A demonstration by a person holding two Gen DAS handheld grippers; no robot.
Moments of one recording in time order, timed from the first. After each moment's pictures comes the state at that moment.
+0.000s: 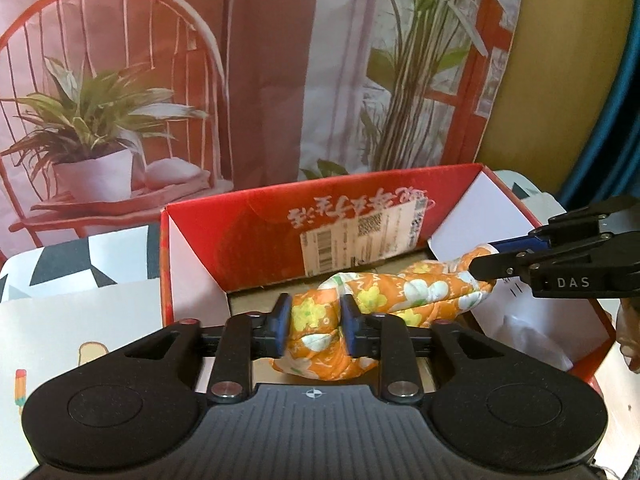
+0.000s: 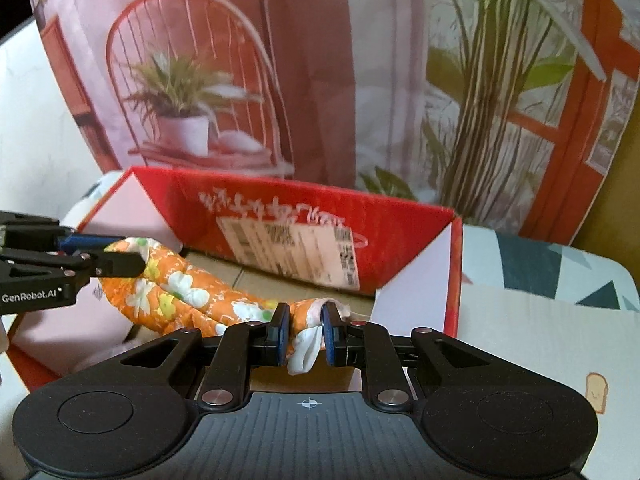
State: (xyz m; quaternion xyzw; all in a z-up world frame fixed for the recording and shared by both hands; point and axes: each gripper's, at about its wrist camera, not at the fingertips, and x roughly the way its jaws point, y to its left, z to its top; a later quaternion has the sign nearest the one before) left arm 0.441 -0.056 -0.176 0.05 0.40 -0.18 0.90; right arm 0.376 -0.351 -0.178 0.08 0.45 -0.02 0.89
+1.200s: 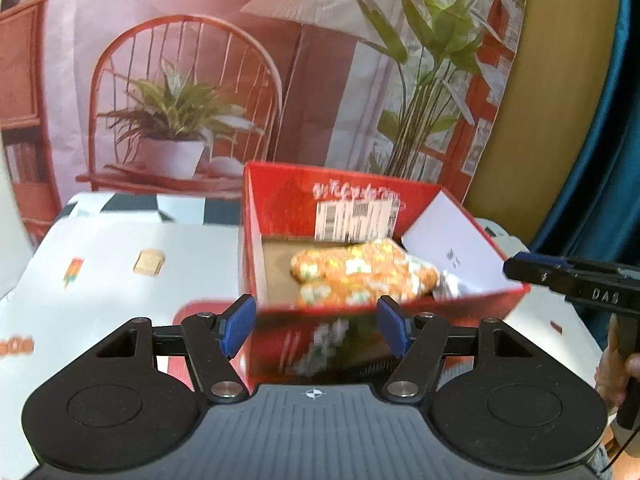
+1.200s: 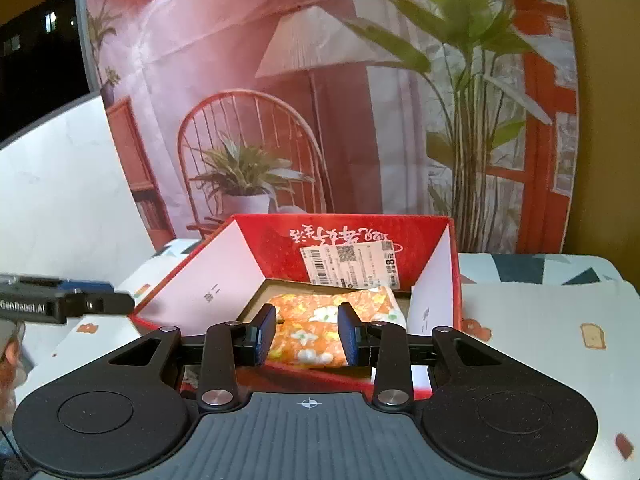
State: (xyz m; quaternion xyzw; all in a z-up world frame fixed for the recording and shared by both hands) left arm 0.256 -0.003 -0.152 -0.05 0.32 -0.13 0.94; right arm 0.202 -0.299 -0.137 0.11 0.27 0.00 0.96
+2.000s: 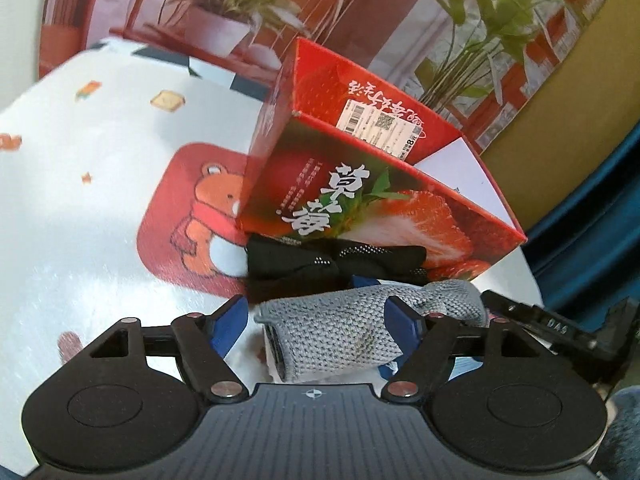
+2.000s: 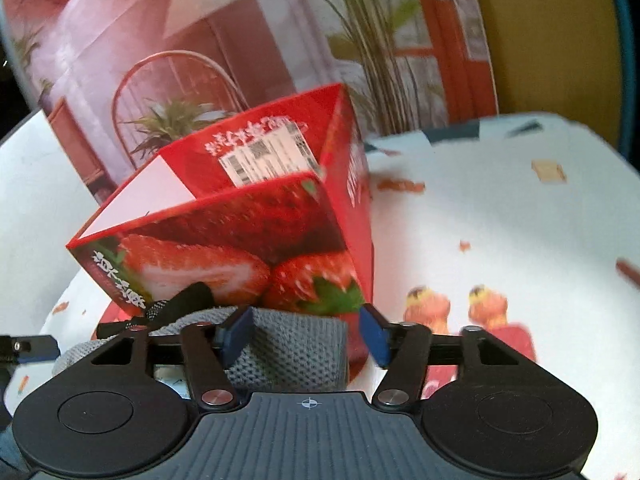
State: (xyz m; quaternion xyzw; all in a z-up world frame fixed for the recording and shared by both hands) left arm 0.213 0.026 -0.226 -0.20 0.41 -0.12 0.88; right arm 0.140 -0.341 -0.244 0.24 0.33 -0.06 0.91
